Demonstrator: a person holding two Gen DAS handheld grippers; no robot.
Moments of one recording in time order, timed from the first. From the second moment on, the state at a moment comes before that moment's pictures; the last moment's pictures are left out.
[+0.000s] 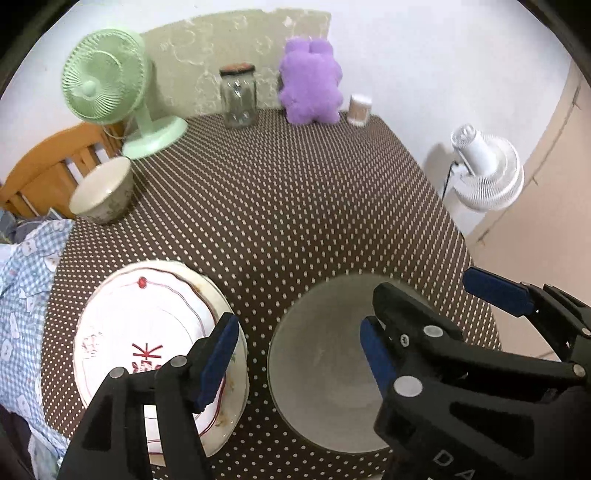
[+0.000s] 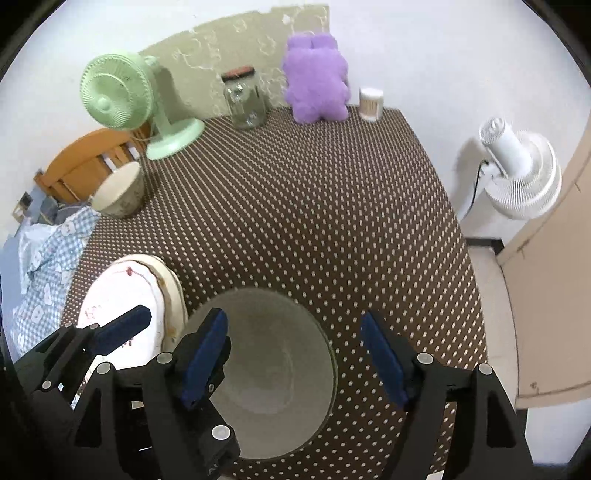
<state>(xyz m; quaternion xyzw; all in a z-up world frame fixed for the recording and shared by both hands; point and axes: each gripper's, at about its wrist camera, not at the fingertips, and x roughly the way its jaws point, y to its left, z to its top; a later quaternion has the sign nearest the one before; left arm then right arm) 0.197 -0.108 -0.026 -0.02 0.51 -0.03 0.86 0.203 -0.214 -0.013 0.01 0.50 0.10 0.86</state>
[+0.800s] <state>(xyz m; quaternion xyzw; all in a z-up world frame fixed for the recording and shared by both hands) 0.208 -0.021 0.016 -0.04 0.49 0.01 0.87 0.224 -0.143 0.035 0.01 0.48 0.11 0.87</state>
